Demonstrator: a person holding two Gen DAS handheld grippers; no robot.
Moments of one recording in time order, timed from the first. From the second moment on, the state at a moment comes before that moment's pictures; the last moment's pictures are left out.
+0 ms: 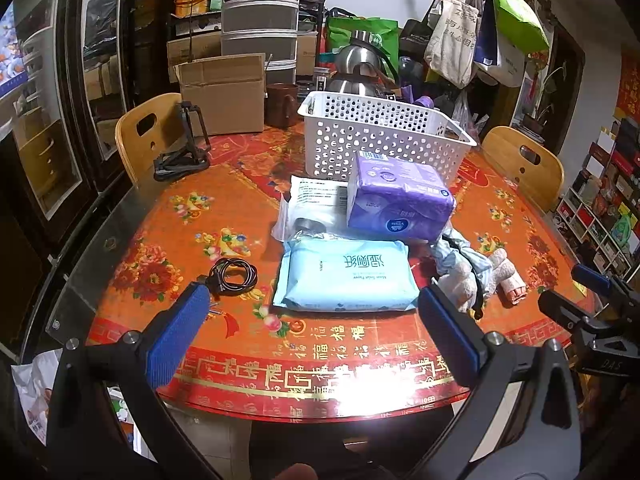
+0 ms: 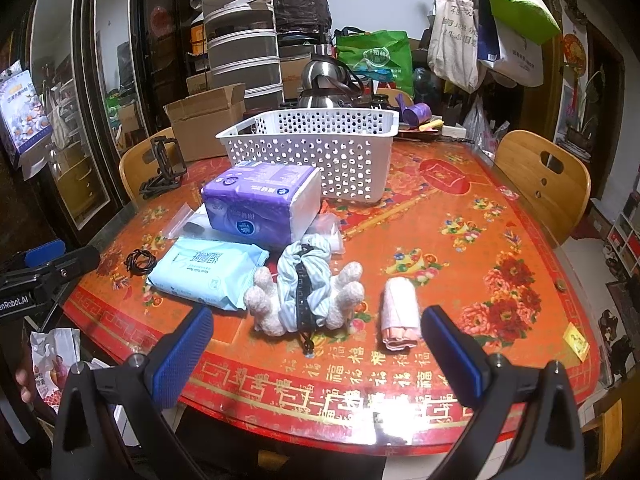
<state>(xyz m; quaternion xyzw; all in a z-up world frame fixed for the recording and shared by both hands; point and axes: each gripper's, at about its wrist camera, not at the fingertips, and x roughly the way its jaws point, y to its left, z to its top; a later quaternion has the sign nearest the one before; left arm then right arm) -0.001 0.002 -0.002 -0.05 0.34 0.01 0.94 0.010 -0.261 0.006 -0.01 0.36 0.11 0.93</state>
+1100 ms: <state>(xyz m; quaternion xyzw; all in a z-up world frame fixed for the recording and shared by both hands) 0.000 -0.002 -0.006 -0.05 0.35 0.01 0.94 0.010 -0.262 0.004 -0.01 0.37 0.11 0.92</state>
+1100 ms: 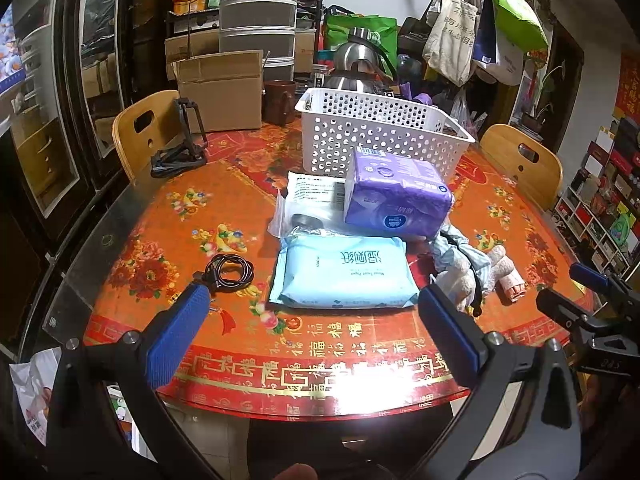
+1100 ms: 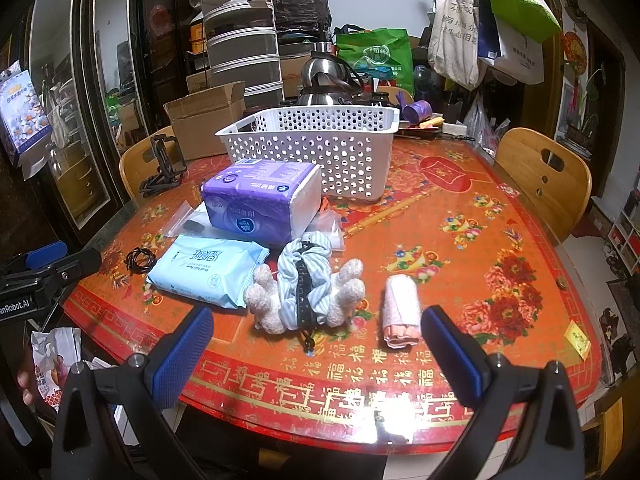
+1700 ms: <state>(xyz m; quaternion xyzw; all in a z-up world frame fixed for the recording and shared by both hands) 0.000 -0.001 -0.009 -0.05 0.35 0.01 0.94 0.011 -0.262 0.002 -0.01 0.37 0.11 0.92</state>
